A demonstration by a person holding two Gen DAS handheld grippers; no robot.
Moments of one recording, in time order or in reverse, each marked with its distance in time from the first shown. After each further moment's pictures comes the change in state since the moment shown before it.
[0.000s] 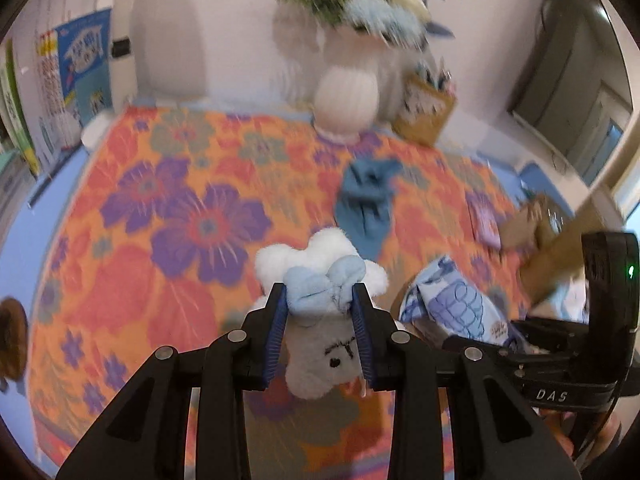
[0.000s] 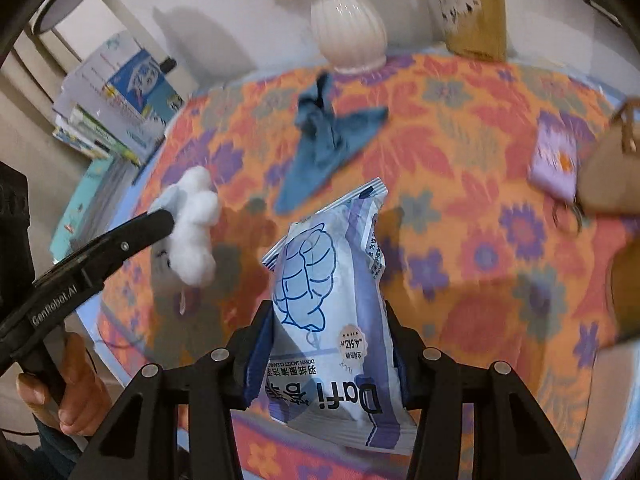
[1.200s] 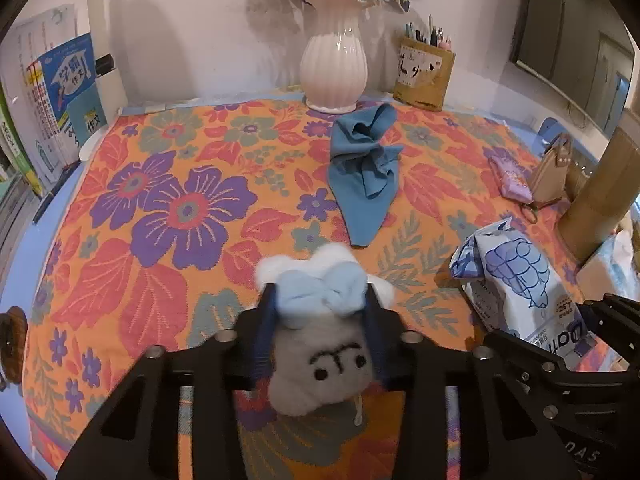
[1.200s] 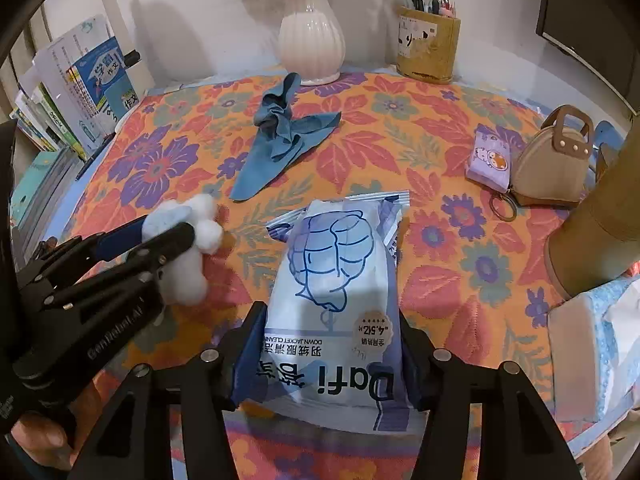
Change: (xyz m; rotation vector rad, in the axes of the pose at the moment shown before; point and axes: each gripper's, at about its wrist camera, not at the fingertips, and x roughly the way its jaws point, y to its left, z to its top) left arm 0.028 -0.027 -0.022 0.113 -0.030 0.123; right arm -0.010 0.026 -0.026 -0.009 -0.093 -0.273
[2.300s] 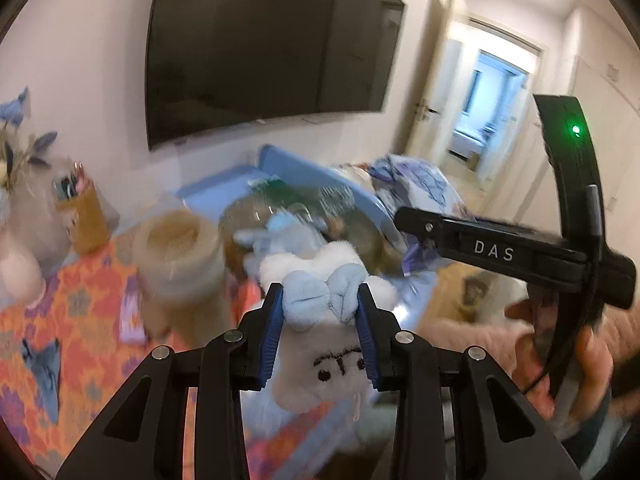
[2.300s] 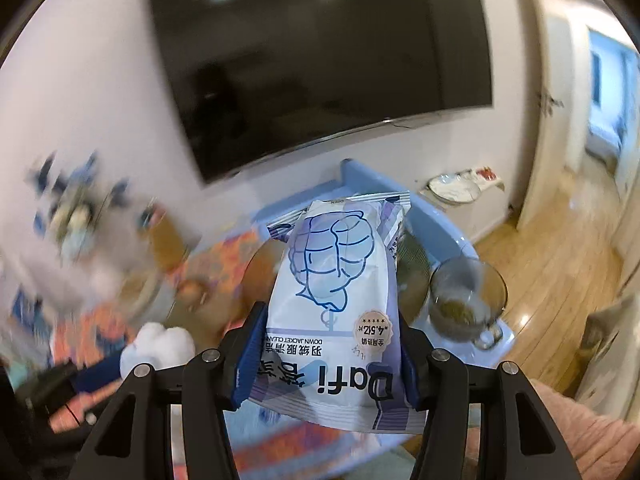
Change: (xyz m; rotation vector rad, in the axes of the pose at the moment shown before) left arm -0.121 -0.346 0.078 0.438 -0.122 -0.572; right arm -0.252 -0.321 -0.034 0.539 -0.393 -0.280
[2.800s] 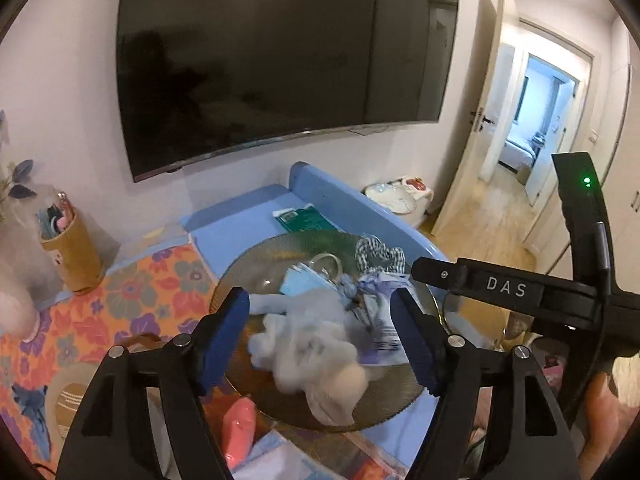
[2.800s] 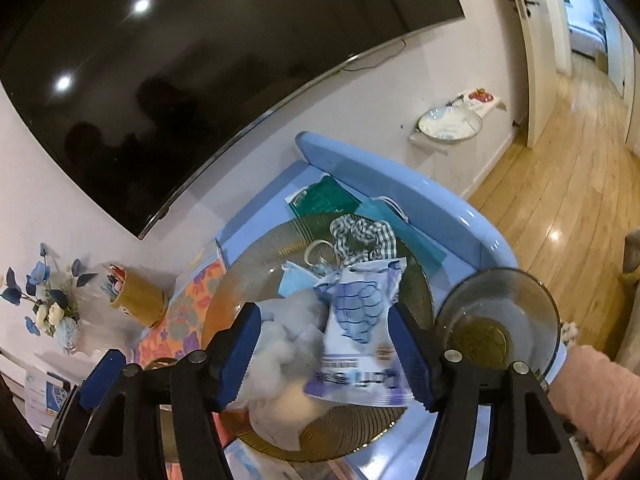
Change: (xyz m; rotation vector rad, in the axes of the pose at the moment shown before) left arm 0.109 -0.012 0.065 -0.040 0.001 0.143; right arm 0.115 -0.080 0.050 0.264 0.152 0.092
